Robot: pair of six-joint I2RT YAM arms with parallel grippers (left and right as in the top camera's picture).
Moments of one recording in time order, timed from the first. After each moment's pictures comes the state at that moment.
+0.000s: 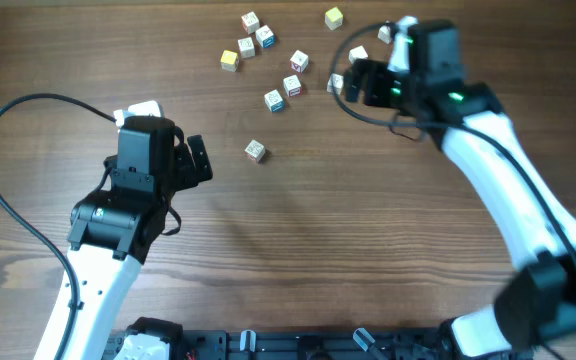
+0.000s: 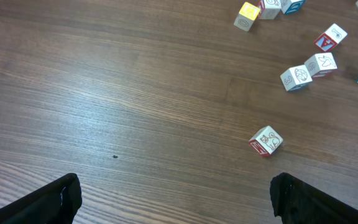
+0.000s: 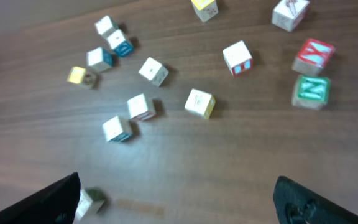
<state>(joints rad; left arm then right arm) -0.22 1.09 1.00 -0.78 -0.26 -0.38 0.28 1.71 1.40 -0.51 -0.09 0.36</state>
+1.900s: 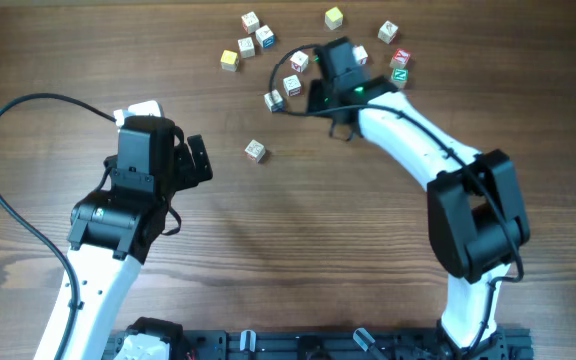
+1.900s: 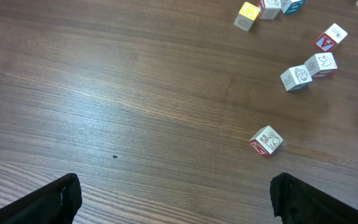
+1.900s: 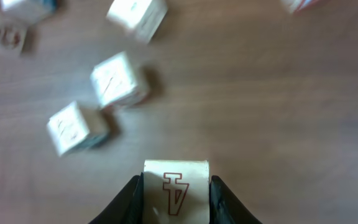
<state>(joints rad) -0.22 1.09 1.00 -0.78 -0.26 -0.38 0.48 2.06 1.53 -0.49 0.07 0.54</state>
